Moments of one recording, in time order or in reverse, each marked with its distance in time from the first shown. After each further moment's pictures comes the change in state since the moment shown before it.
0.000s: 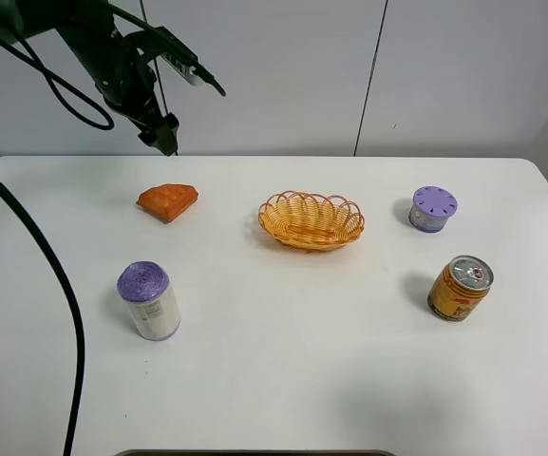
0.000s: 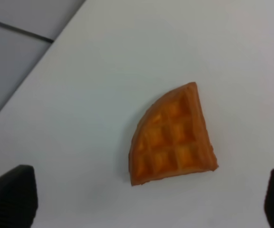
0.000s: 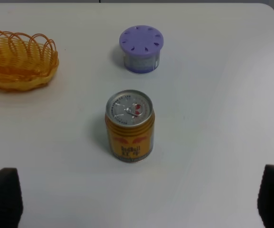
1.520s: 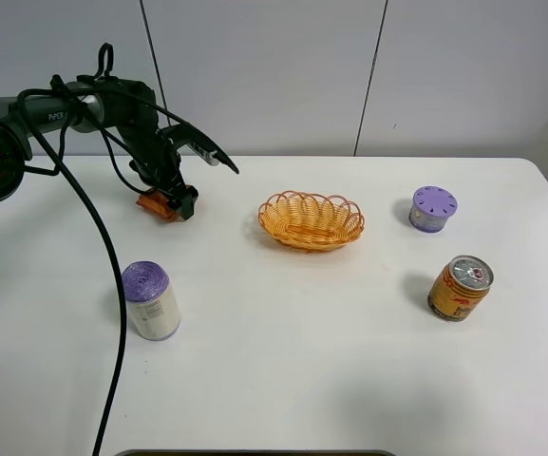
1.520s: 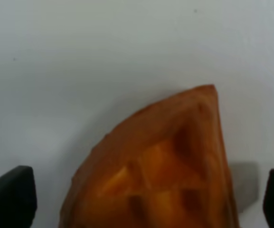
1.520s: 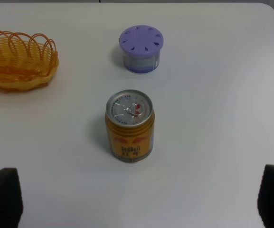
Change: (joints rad) left arm 0.018 0.305 -0.003 -0.007 -0.149 -0.035; right arm 0.000 0.000 0.000 0.000 0.000 0.000
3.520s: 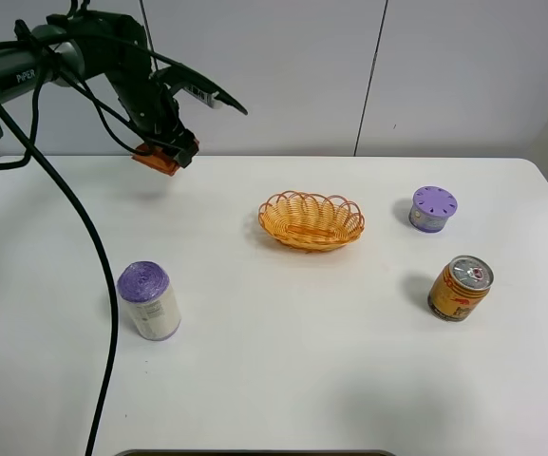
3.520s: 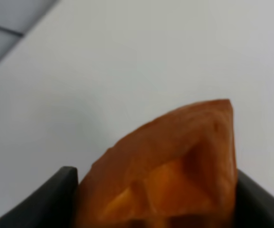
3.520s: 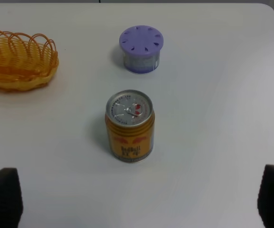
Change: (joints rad) left arm -0.043 -0.138 -0.115 0.020 0.110 -0.156; right arm 0.000 0.000 0.000 0.000 0.000 0.000
